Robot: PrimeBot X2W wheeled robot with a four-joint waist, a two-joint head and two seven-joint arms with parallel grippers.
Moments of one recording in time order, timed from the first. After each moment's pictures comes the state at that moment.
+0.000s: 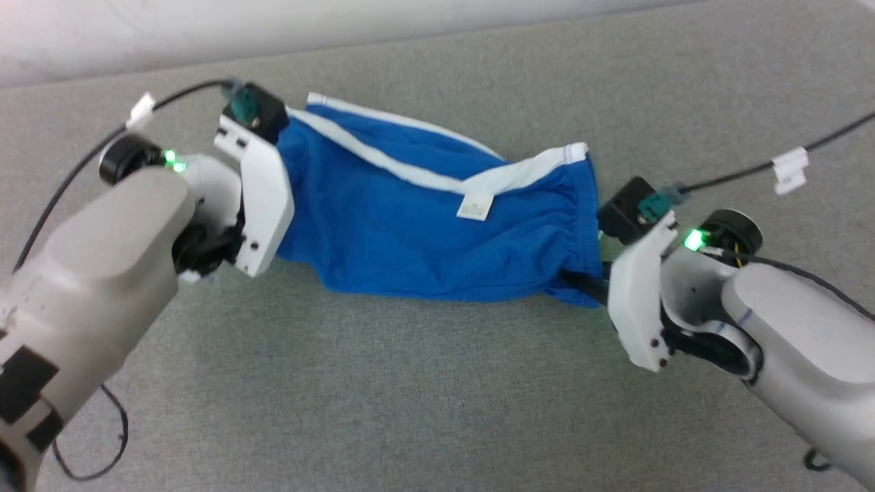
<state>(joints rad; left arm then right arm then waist) -1.16 0.57 -1.27 0.66 -1.02 -0.12 0.50 -0.78 -0.51 0.94 0.33 0.84 0.13 0.47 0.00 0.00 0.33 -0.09</state>
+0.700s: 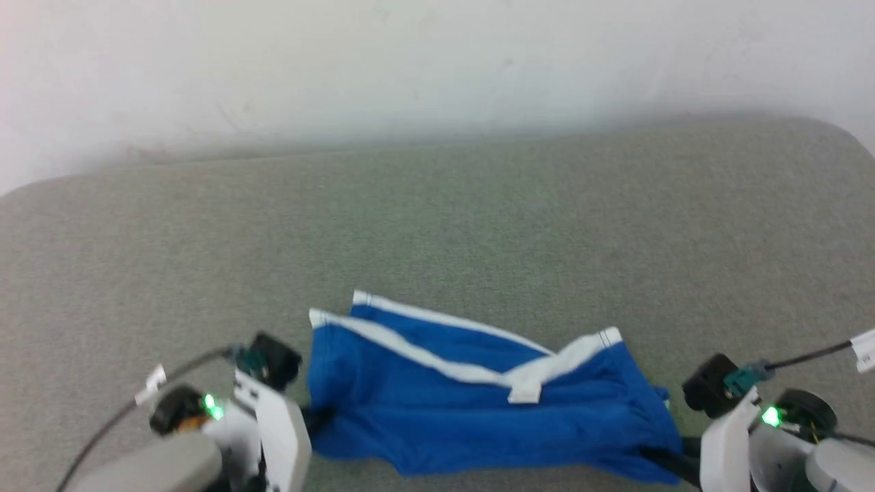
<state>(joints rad) -0.62 0.77 -1.27 0.21 -1.09 0.07 0.17 -0.40 -0.80 0.99 0.10 0.93 0.13 0.32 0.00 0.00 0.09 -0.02</state>
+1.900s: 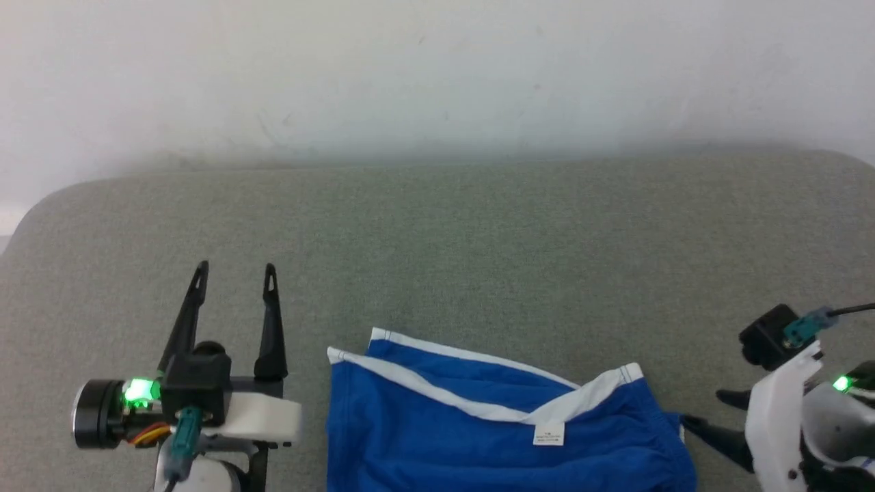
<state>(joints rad) -0.23 0.64 -0.69 -0.12 -0.50 0.68 -0.26 -0.18 -0.77 0.47 -0.06 0.82 0.13 0.70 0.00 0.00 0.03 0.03</state>
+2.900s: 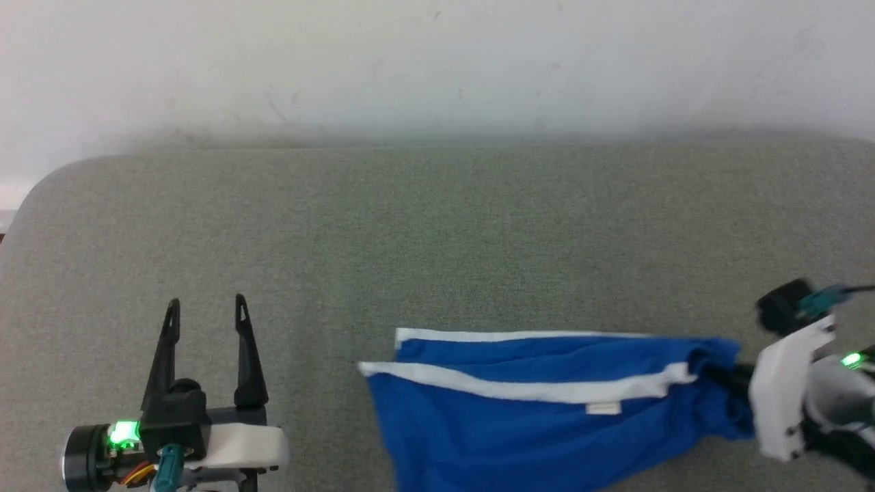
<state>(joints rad) 0.04 0.23 -0.14 -0.07 -0.10 0.32 -0.26 -0.24 -0.64 0.48 0.18 0.75 0.13 0.58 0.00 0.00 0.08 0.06</state>
